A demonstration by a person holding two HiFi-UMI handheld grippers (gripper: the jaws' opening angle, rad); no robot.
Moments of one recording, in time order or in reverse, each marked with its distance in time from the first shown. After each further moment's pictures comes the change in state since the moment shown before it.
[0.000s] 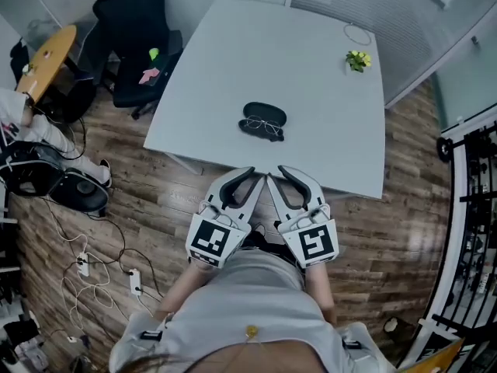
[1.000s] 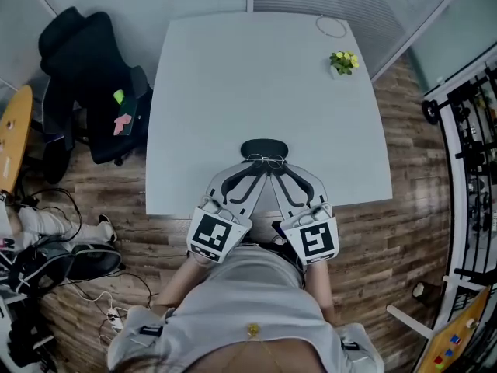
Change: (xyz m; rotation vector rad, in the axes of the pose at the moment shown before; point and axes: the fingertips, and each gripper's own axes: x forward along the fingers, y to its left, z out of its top) left arm 0.106 0.125 0.022 0.065 0.029 -0.296; right arm 0.133 -0.079 -0.004 0.019 0.098 -0.280
